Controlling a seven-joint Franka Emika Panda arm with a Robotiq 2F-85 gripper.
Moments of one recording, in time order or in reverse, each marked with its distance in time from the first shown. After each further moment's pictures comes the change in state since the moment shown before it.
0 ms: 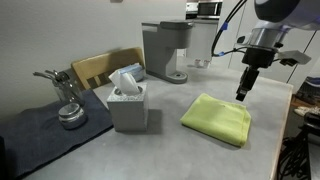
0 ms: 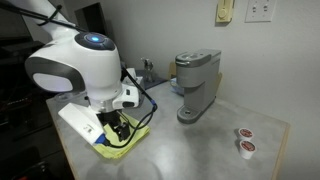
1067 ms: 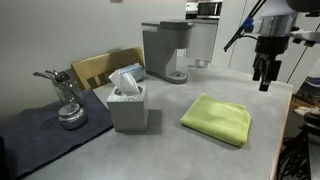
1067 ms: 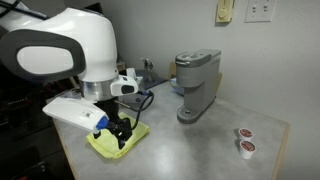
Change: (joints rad) arm -0.024 -0.145 -0.082 -0.040 -0.650 -0.093 0.264
